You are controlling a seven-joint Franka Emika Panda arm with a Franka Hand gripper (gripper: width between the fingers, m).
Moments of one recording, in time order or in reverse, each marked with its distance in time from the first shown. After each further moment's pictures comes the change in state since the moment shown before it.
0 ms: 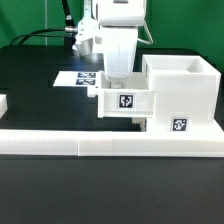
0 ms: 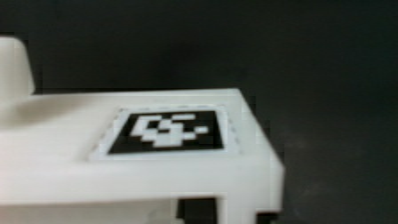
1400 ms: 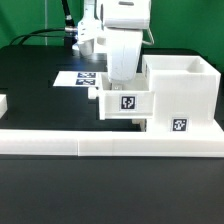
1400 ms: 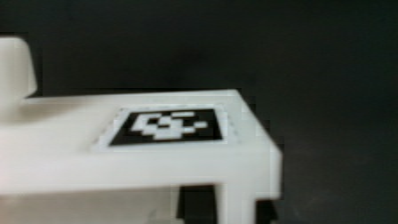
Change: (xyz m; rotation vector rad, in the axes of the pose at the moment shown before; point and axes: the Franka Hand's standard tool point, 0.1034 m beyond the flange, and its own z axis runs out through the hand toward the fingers) arm 0.001 0.006 0.000 0.007 -0.041 -0.013
